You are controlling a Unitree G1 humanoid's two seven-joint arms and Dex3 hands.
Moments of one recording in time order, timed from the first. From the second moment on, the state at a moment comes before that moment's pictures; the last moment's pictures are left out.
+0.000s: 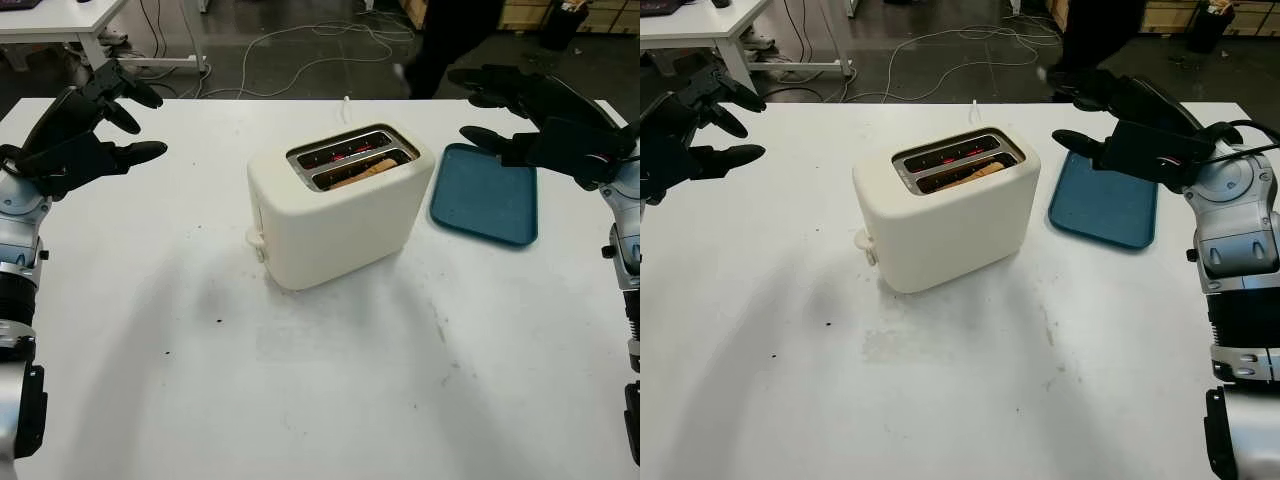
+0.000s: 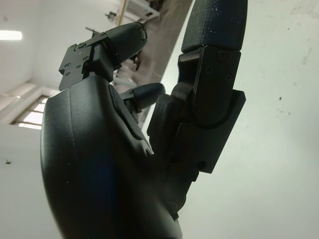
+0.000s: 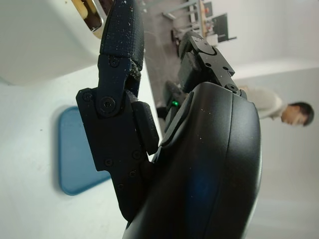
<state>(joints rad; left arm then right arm) -0.72 0.70 0.07 0.67 0.11 -0.39 -0.36 -0.67 -0.69 0.00 0.19 -0.17 0.09 0.53</state>
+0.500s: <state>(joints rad) -0.72 0.70 0.07 0.67 0.11 -0.39 -0.35 -0.67 -0.69 0.00 0.18 -0.17 0.09 0.53</state>
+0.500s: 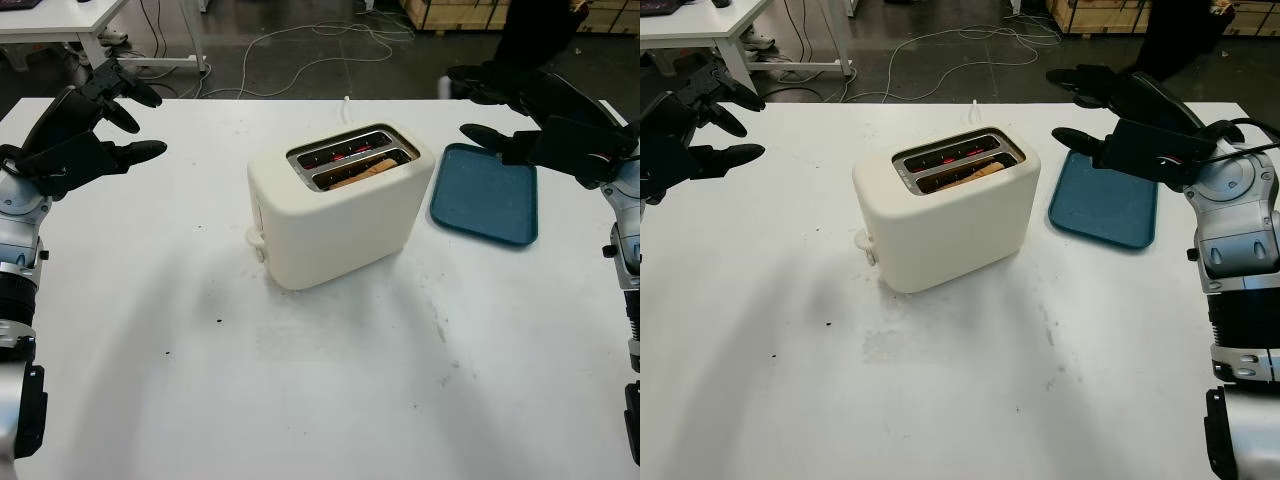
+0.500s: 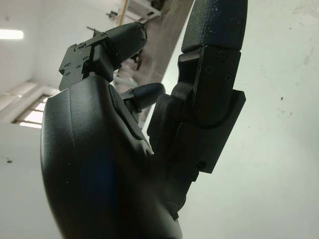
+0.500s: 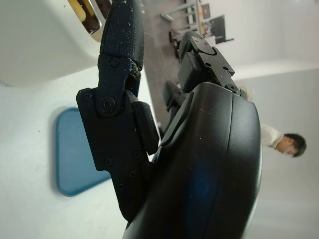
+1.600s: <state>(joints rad) -0.69 0.68 0.11 0.71 0.08 -0.40 -0.36 -0.67 -0.68 -0.01 0.18 -0.16 0.09 0.53</state>
